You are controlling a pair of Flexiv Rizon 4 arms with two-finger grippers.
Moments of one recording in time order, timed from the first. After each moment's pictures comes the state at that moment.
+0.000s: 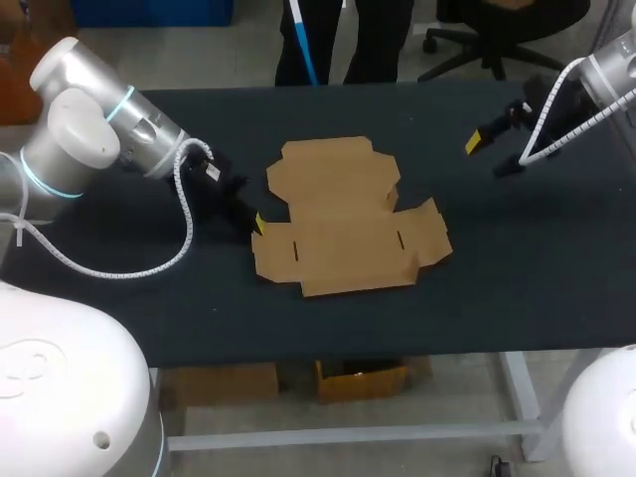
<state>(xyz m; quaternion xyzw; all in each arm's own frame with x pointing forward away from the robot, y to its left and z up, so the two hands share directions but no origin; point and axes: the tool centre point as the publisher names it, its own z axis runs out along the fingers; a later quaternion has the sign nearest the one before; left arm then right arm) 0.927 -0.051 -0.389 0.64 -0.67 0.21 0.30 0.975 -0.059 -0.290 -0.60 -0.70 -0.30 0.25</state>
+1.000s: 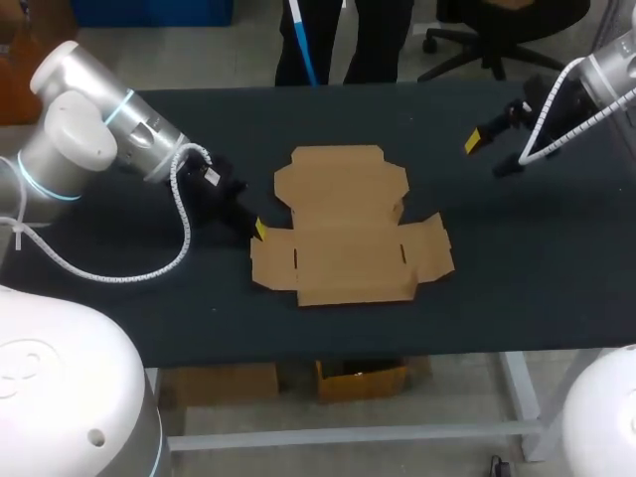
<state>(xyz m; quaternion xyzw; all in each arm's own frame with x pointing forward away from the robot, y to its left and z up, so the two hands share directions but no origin) 0.914 -0.052 -0.390 0.62 -0.69 0.21 0.31 0.976 -0.058 -0.289 -0.60 -0.69 -0.30 0.25</state>
